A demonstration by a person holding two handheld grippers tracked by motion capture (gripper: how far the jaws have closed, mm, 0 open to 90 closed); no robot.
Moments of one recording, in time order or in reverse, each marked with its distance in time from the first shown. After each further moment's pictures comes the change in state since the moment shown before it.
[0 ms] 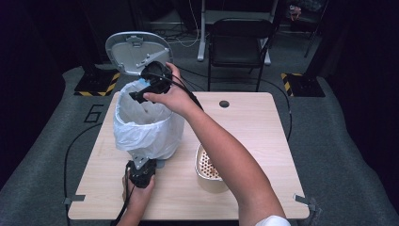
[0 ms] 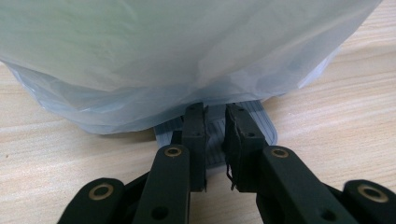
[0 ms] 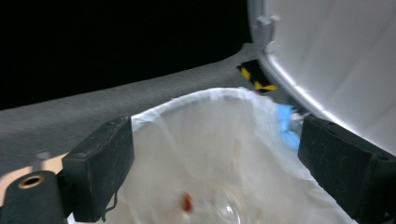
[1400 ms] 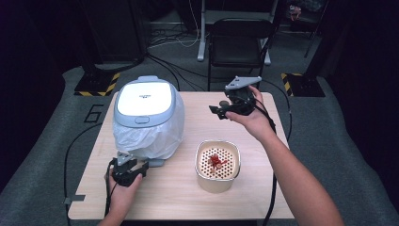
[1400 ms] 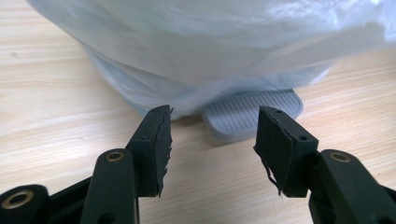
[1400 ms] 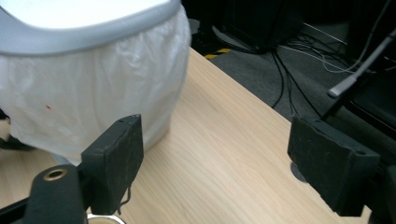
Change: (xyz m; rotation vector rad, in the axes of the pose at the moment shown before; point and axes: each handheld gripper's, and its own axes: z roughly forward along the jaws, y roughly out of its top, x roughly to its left) left arm 0.042 0.018 -0.038 0.057 -0.069 -0.040; right arm -0.066 -0.156 -0.153 0.014 -0.262 0.098
